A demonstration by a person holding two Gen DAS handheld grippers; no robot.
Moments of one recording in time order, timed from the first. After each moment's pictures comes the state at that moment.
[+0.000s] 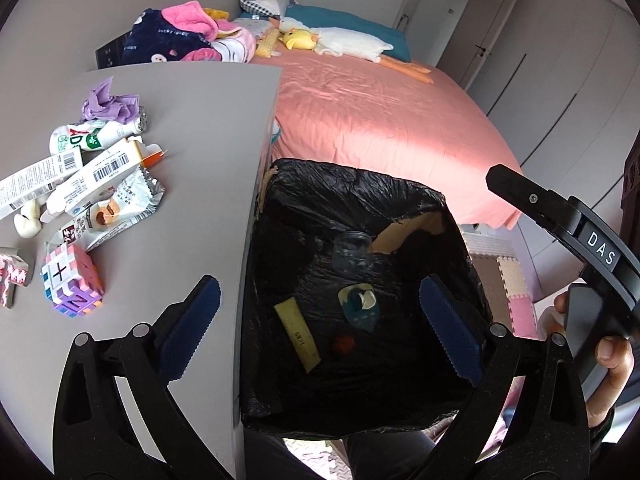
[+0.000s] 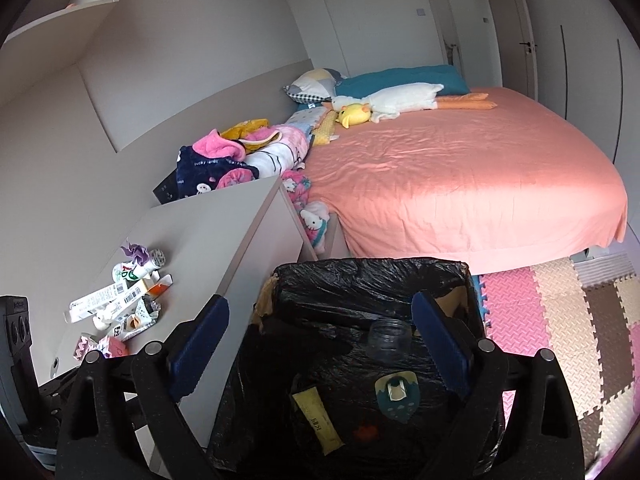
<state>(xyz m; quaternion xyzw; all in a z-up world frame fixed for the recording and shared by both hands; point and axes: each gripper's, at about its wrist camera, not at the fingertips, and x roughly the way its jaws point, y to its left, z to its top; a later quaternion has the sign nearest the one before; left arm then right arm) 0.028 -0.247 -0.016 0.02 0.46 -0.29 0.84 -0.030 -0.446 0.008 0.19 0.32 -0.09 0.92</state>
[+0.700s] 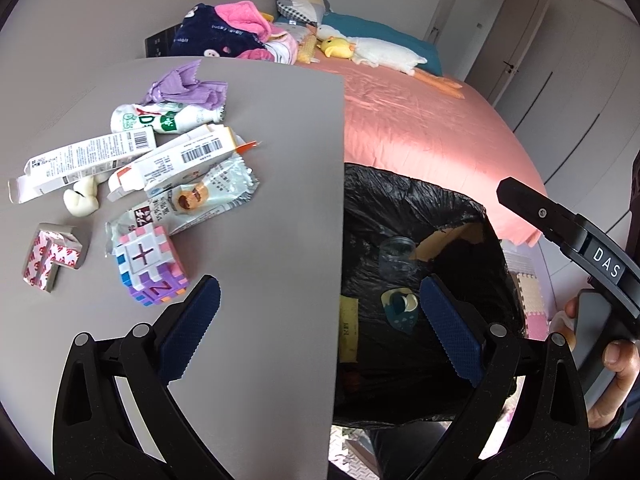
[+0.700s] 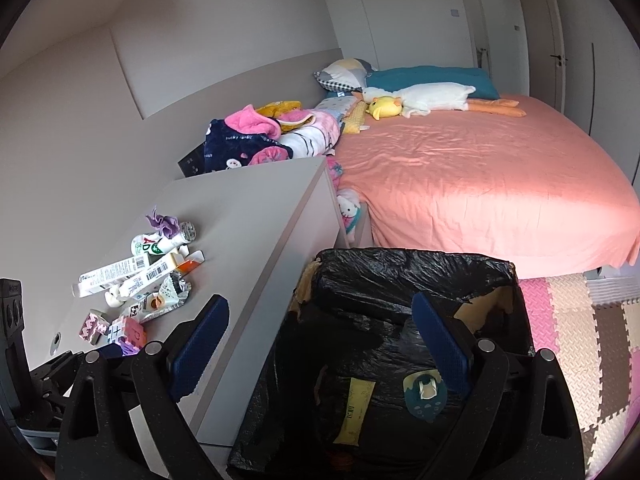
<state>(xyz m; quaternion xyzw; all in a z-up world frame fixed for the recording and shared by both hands) 0.042 -0.180 -0.019 0.01 0.46 -0.24 0.86 -0.001 -0.382 0.005 0.15 0.34 -0.05 0.93</state>
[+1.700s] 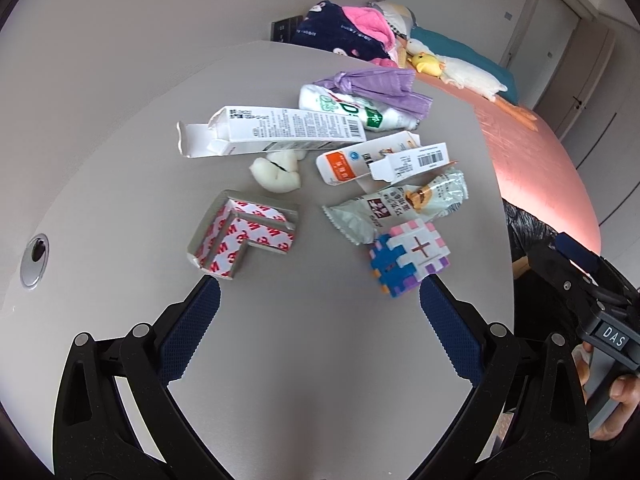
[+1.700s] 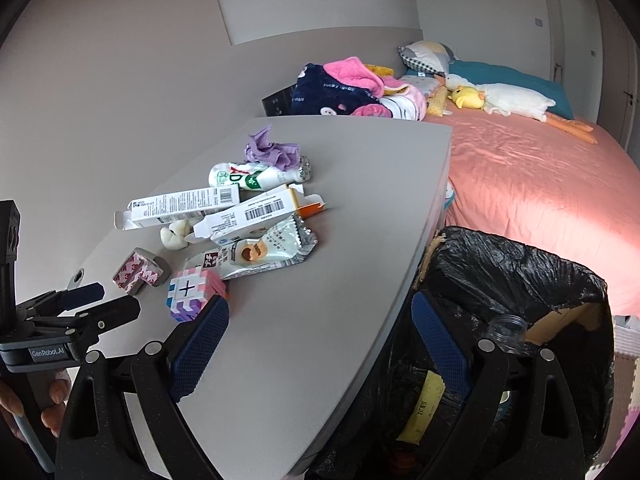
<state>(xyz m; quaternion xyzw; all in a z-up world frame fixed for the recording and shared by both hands) 0.071 -0.030 -0.028 -0.02 0.46 -0.11 0.88 0.044 -0.249 -0.022 0.08 0.39 0.06 0.92</state>
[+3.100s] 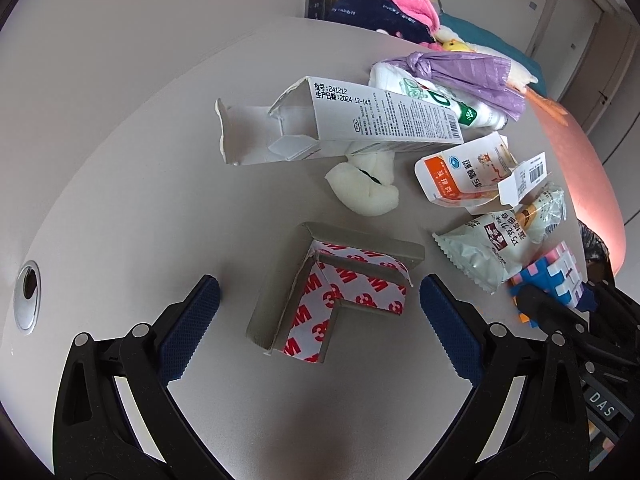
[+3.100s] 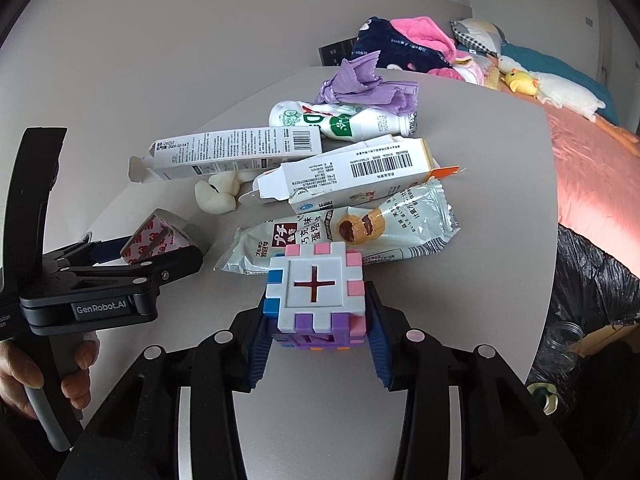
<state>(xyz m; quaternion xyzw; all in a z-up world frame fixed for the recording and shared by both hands) 0.138 -0.003 -0.073 0.01 0.48 -0.07 0.87 0.089 -0.176 -0.062 0.06 0.43 0.12 0.89</state>
